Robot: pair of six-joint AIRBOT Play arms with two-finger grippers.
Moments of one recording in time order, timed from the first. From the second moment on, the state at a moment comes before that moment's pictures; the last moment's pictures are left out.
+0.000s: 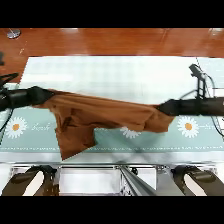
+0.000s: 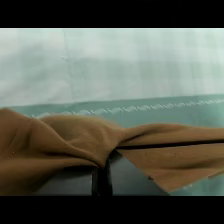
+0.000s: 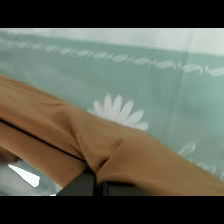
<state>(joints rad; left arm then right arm) 0.14 -0.79 0.84 0.89 -1.07 -1.31 0.06 -0.85 0.83 -1.03 1.14 1.48</state>
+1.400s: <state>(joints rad) 0.60 -1.13 0.51 0.81 -1.12 -1.22 -0.58 -1.22 0.74 -0.87 1.22 1.24</state>
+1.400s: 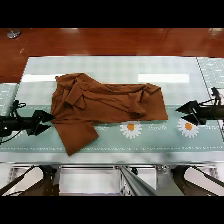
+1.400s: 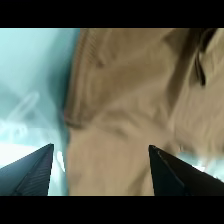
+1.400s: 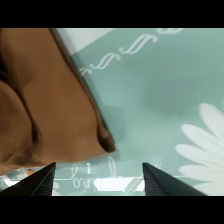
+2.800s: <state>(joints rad) 0.42 -1.21 0.54 0.63 -1.00 -1.08 -0.20 -1.42 0.81 -0.86 1.05 1.40</state>
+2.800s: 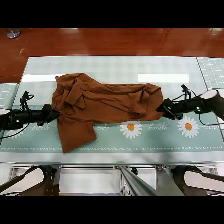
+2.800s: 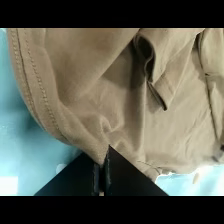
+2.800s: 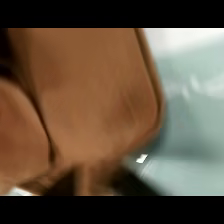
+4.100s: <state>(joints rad) 0.39 -0.44 1.66 1.04 -1.06 -1.25 -0.15 -0.66 2.07 -1.32 1.47 1.53</state>
